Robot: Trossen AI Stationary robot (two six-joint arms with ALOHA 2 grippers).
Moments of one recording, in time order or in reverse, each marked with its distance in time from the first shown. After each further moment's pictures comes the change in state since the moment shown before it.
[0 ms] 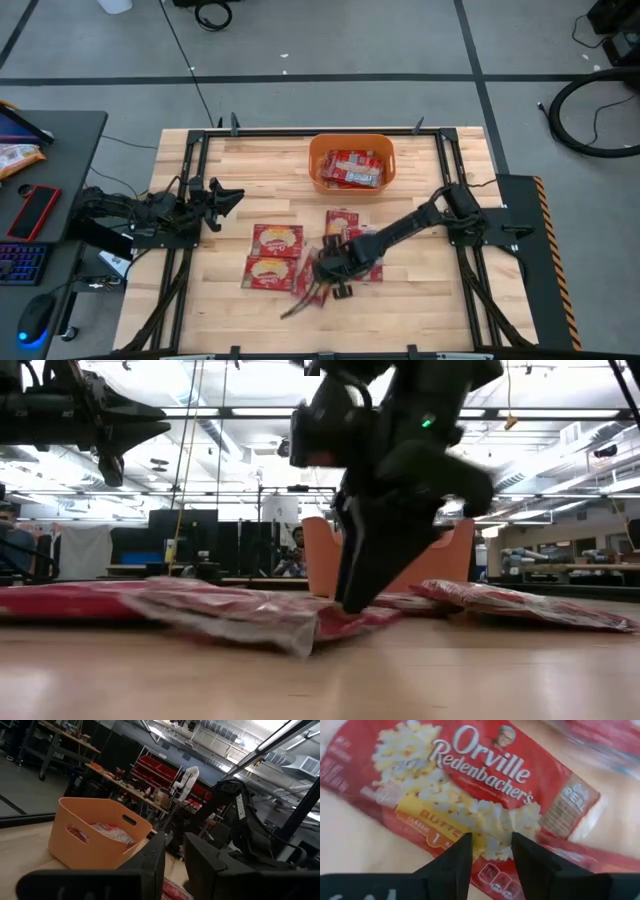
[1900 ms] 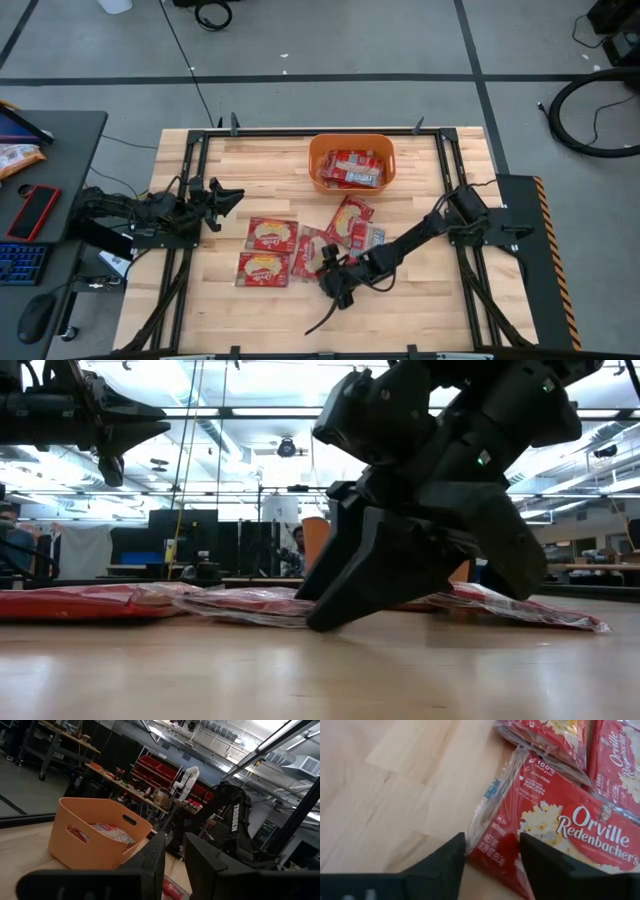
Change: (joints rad) left arm 0.000 0.000 0.000 0.001 0.000 0.000; right arm 0.083 -0.040 -0.318 0.660 0.145 -0.215
